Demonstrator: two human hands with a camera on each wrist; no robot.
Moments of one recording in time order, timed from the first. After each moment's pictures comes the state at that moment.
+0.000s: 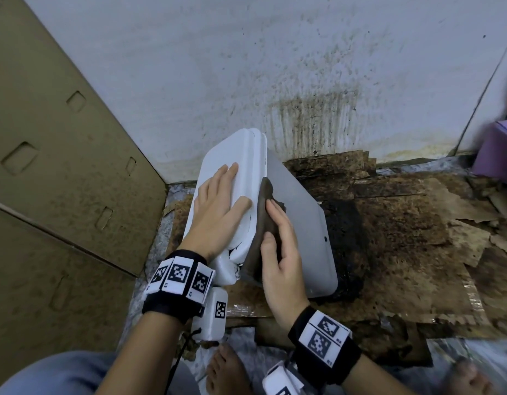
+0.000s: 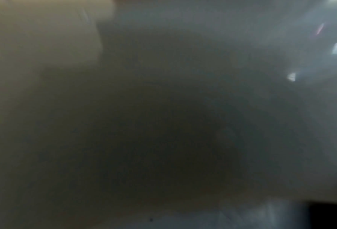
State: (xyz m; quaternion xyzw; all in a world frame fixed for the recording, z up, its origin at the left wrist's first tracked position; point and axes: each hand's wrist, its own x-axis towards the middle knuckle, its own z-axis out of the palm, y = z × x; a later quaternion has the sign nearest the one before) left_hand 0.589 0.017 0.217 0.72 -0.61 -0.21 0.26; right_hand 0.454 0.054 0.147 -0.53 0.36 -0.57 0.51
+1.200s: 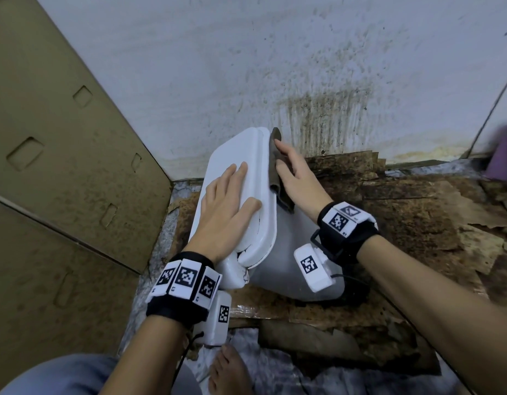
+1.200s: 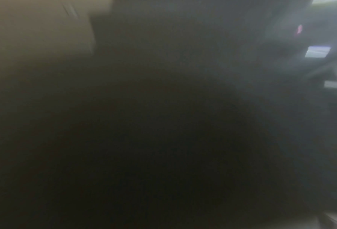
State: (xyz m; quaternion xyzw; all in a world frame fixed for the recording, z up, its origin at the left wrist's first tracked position) left_hand 0.590 0.016 0.217 0.71 -0.62 -0.21 0.25; right_hand 0.448 -0.108 0.173 -0.66 0.38 -0.40 0.50
